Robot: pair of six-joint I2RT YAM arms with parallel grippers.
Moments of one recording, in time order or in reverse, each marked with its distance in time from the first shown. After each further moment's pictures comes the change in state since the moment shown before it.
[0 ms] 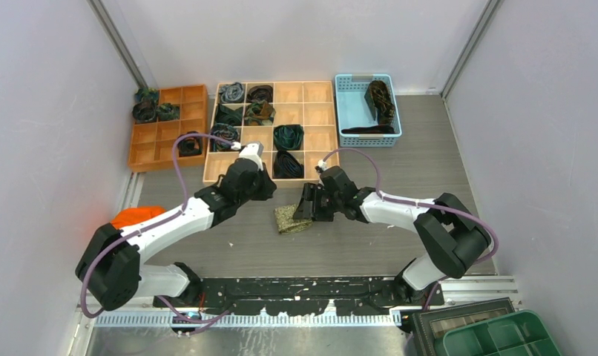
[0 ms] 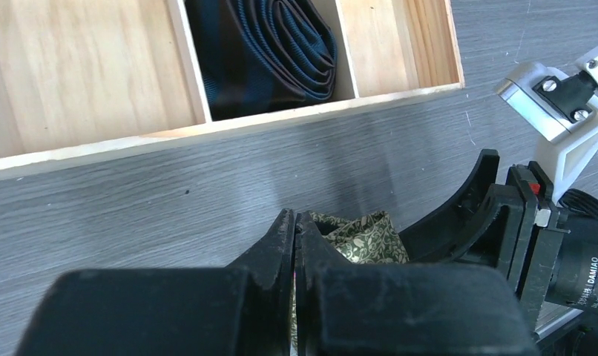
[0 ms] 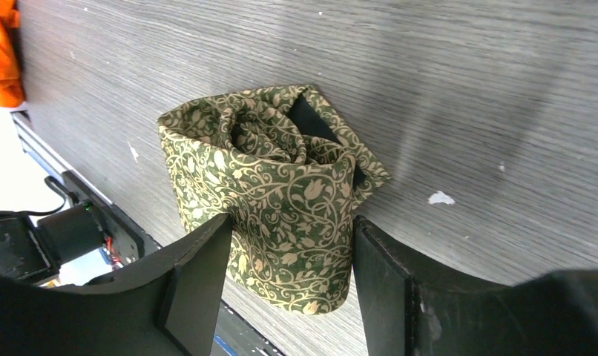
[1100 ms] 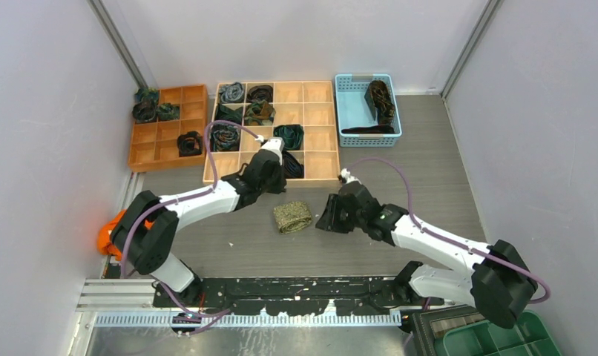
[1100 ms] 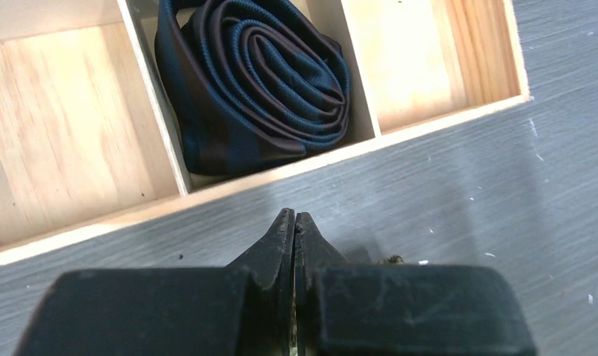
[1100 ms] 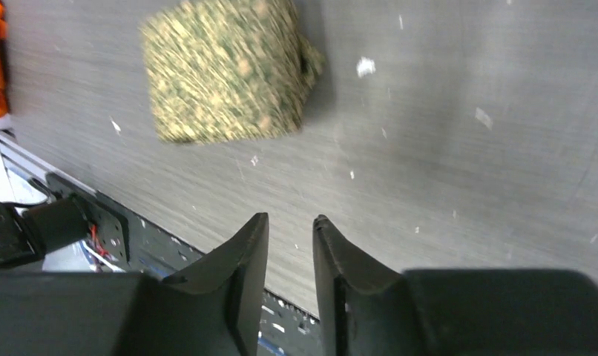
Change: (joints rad) left arm -0.023 0.287 0.144 0.062 -0.017 0.107; right arm 0.043 -0.409 -0.107 -0.260 0.196 0.040
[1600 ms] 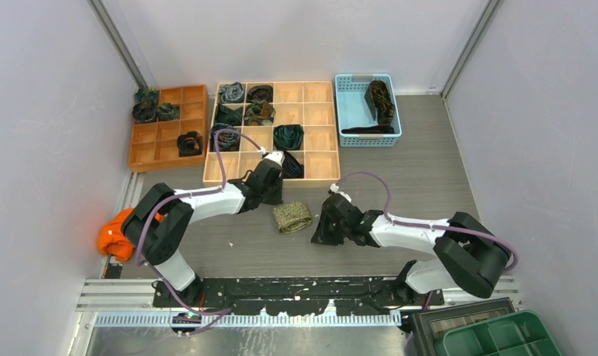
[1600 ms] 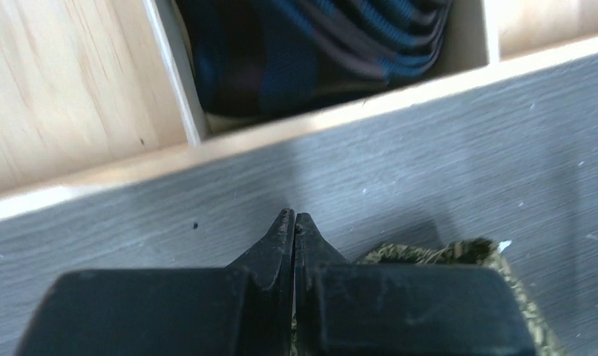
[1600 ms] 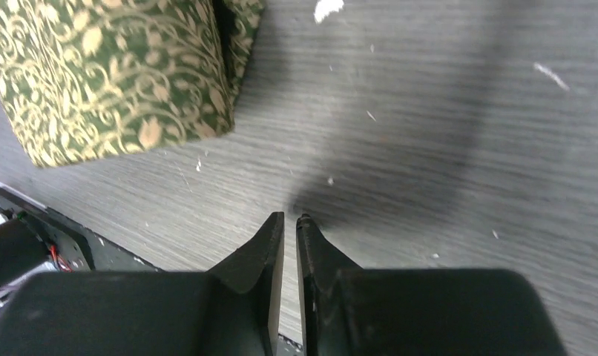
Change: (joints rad) left arm 0.000 0.106 -0.010 -0.040 -0.015 0.011; right arm 0.117 0.214 -0.109 0.157 0.027 0.176
